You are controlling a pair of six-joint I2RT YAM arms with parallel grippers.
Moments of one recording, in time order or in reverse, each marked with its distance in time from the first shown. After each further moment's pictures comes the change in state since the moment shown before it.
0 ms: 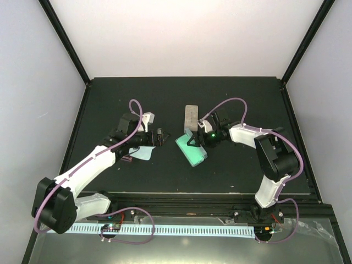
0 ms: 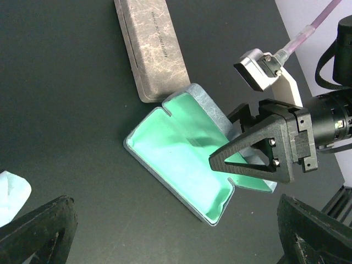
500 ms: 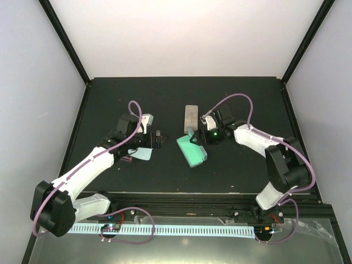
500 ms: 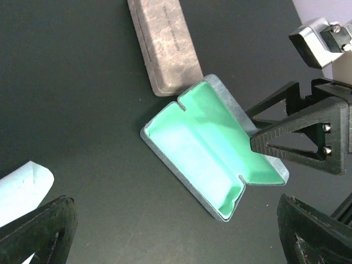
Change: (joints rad) left arm 0.001 -0.014 0.001 -0.059 -0.032 0.047; right arm 0.008 -0.121 0.000 -0.090 0.133 -0.037
